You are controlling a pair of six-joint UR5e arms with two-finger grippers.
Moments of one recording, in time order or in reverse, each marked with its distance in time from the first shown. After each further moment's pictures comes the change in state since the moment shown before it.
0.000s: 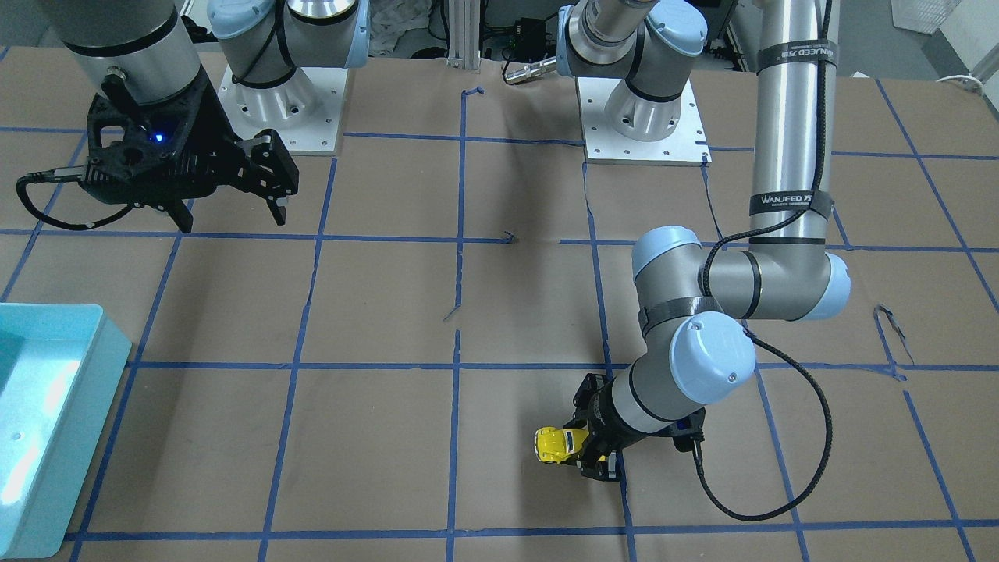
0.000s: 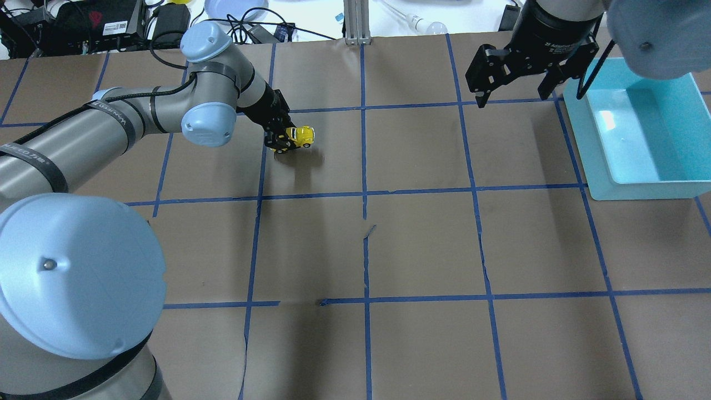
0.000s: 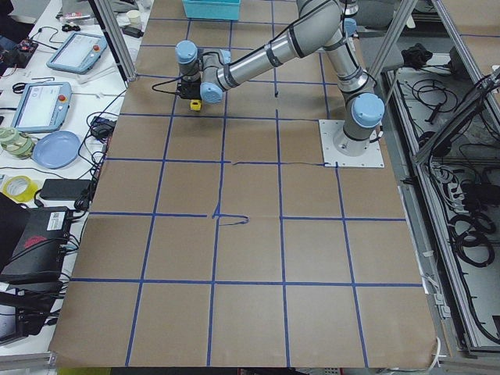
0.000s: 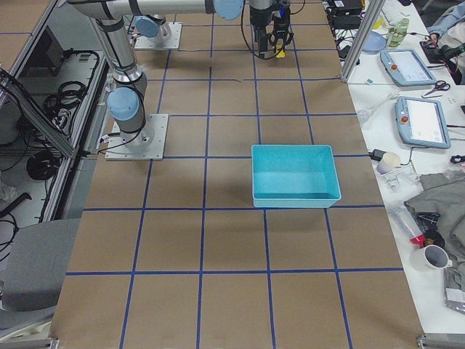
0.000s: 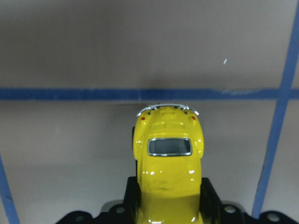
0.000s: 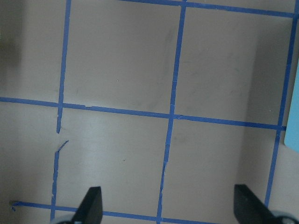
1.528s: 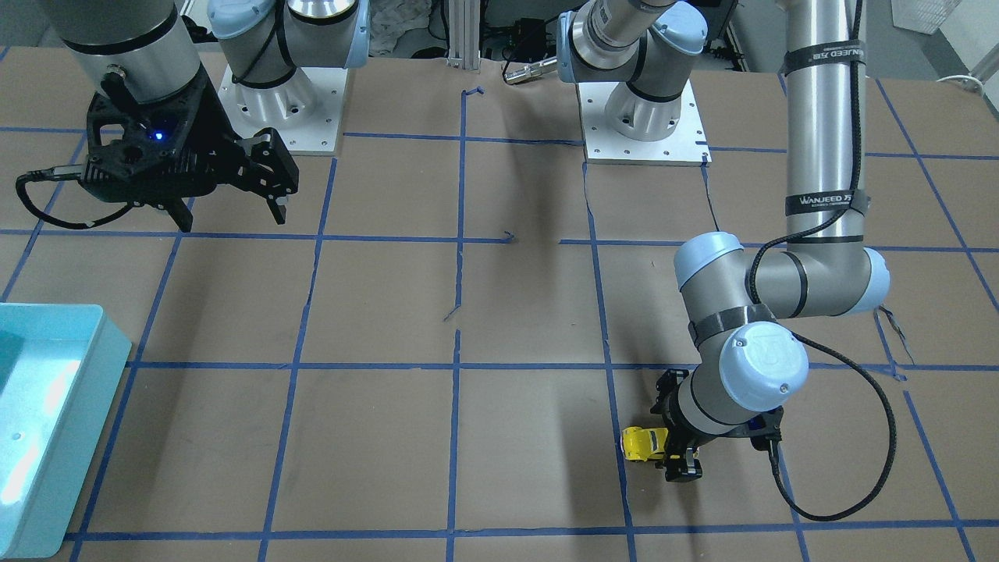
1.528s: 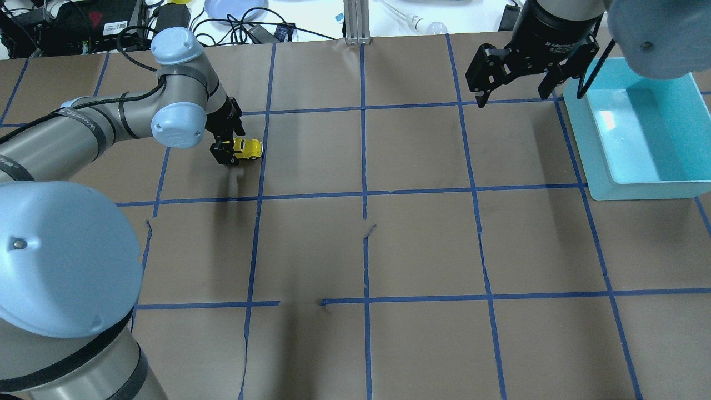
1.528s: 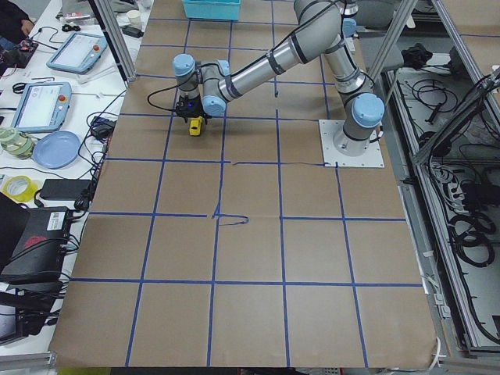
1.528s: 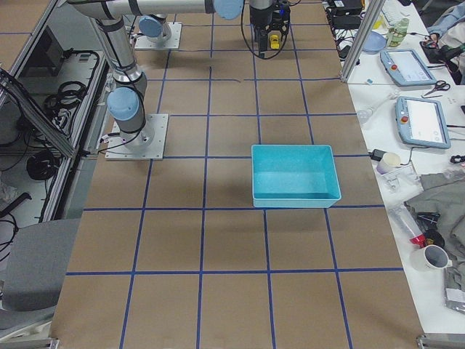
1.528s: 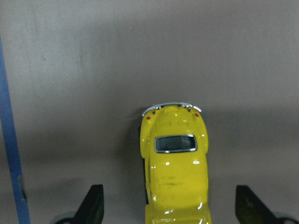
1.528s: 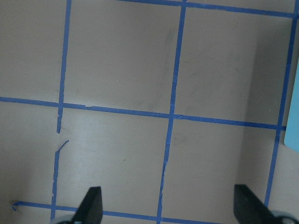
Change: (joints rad) left arm 0.094 0.007 -0.029 -0.036 0.260 0.154; right arm 0.000 -0.001 -0.001 0.003 0.000 0.001
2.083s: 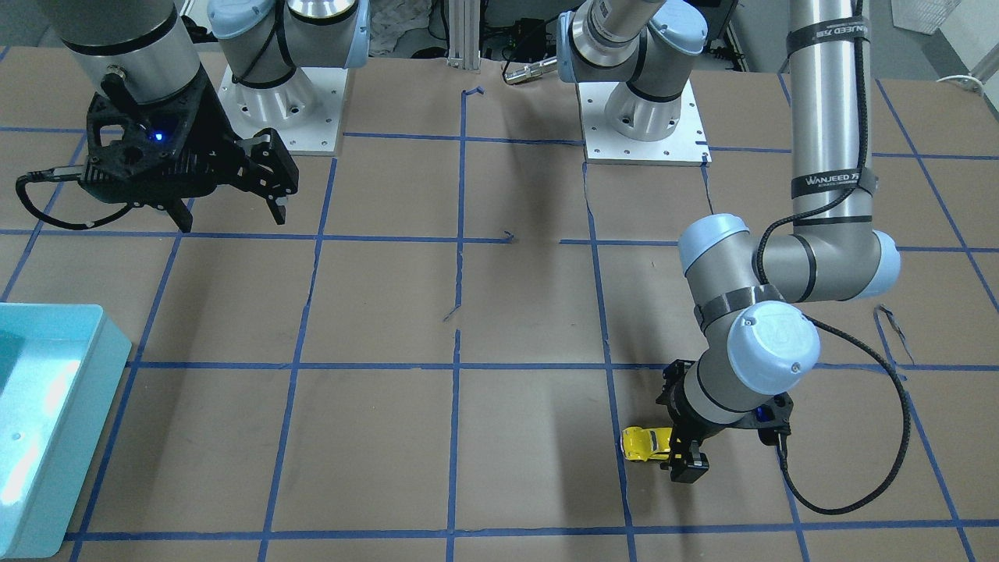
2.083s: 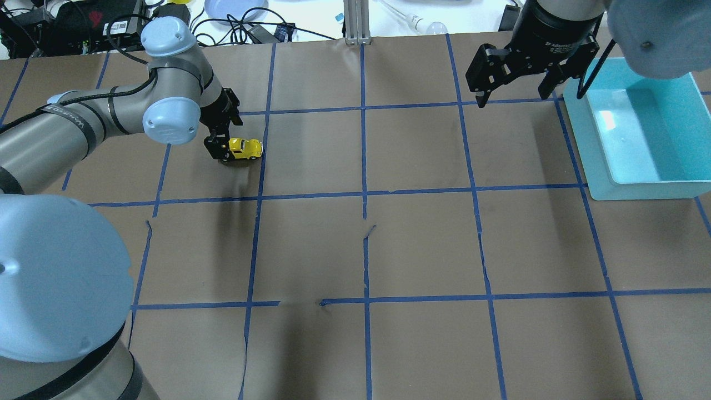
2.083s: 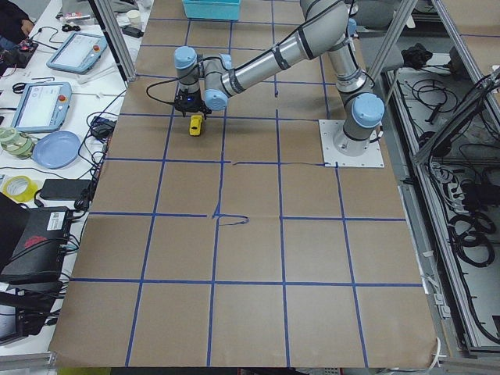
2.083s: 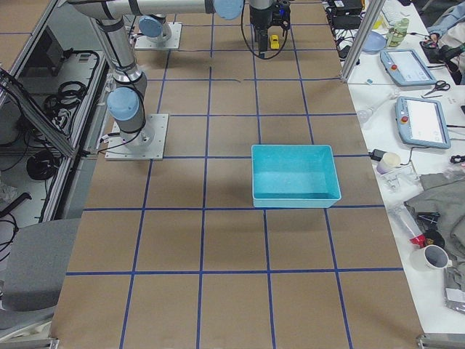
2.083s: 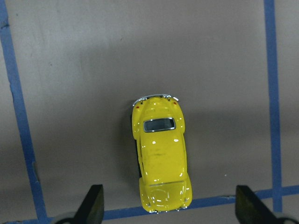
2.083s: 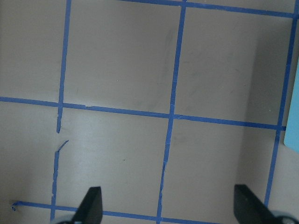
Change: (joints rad) left arm -0.001 0.039 -0.008 -0.002 -0.004 0.047; right arm 0.000 0.001 0.000 0.000 0.000 -0.001
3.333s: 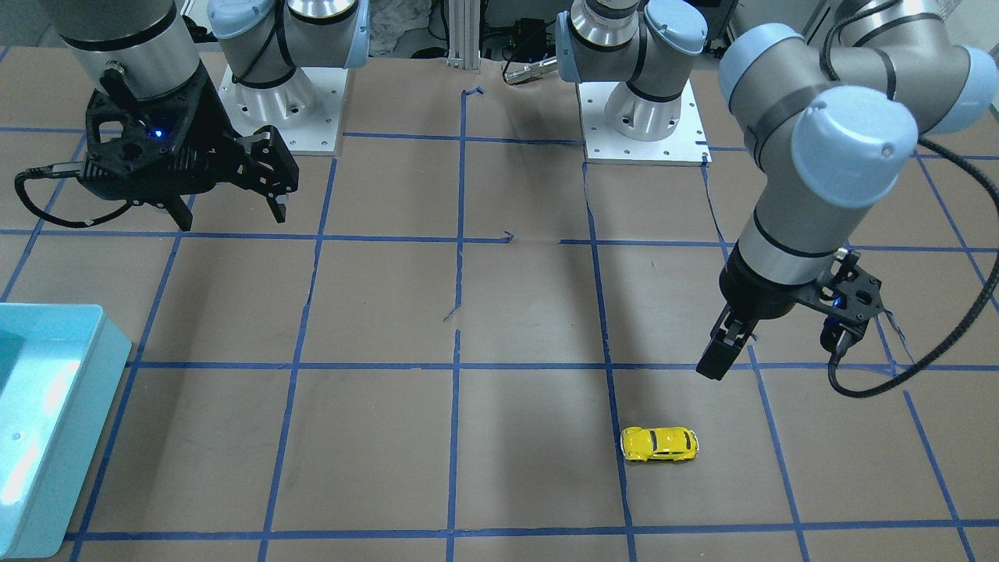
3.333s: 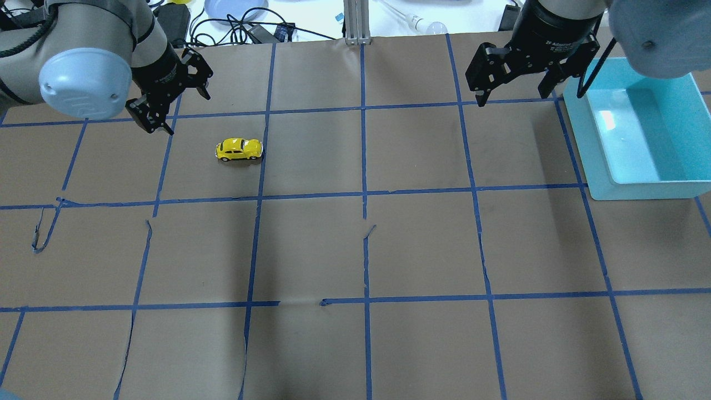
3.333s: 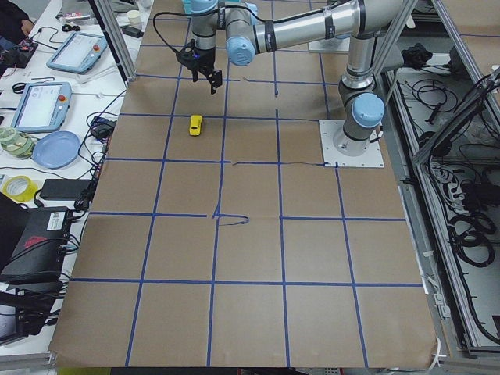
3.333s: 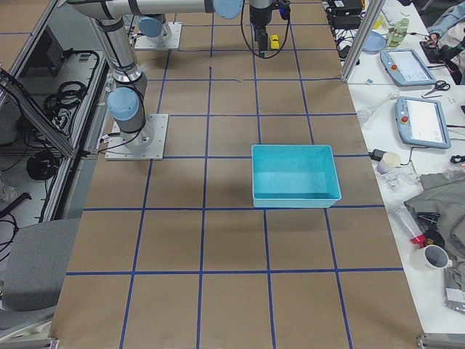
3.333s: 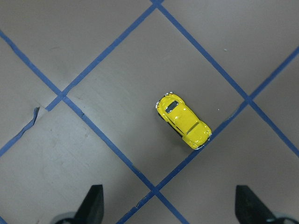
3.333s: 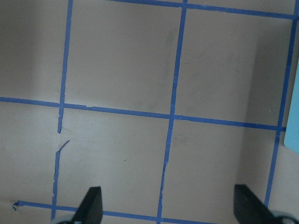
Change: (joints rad) left arm -0.002 0.311 -0.010 -0.237 0.085 0.442; right arm 0.001 -0.002 -0.002 0.000 0.002 -0.001
